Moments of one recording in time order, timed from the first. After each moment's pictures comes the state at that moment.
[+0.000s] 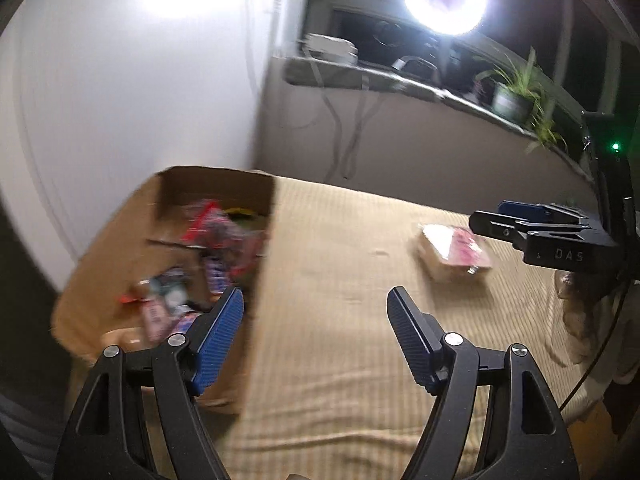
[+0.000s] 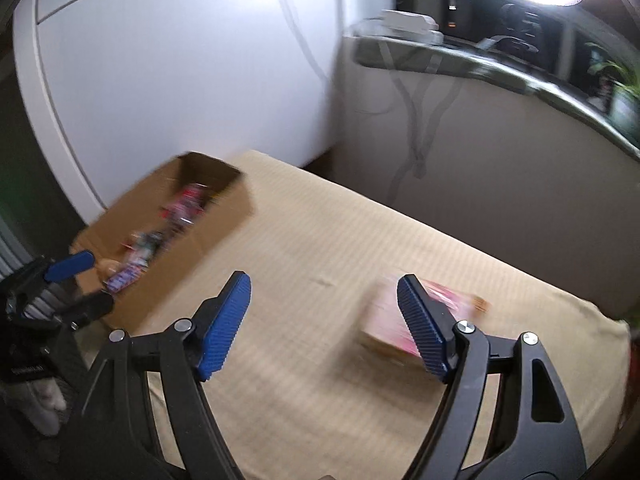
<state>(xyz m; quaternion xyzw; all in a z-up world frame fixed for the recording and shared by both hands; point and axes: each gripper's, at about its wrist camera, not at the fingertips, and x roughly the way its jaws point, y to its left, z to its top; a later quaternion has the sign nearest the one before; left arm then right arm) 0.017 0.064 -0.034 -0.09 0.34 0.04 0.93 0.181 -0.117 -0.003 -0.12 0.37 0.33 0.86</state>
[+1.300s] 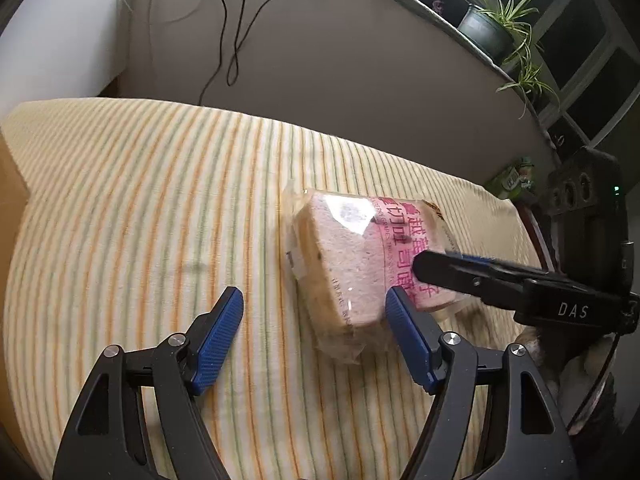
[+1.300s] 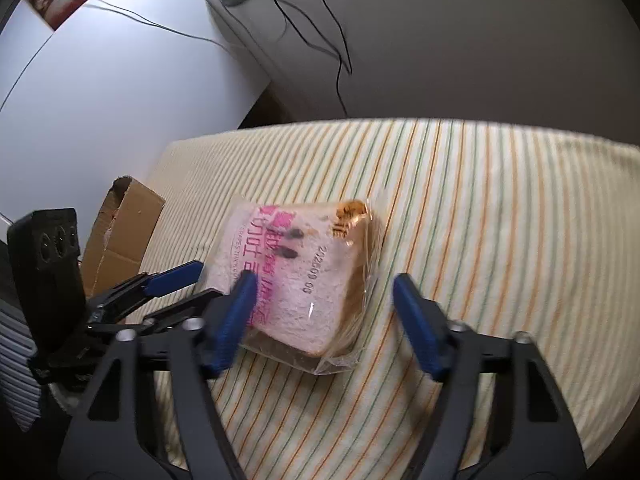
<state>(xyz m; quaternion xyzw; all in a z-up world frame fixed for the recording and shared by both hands) 0.189 -0.022 -0.111 -0.17 0.48 -0.12 0.85 0.296 -0.222 -0.104 0.08 0.54 0.32 0.77</state>
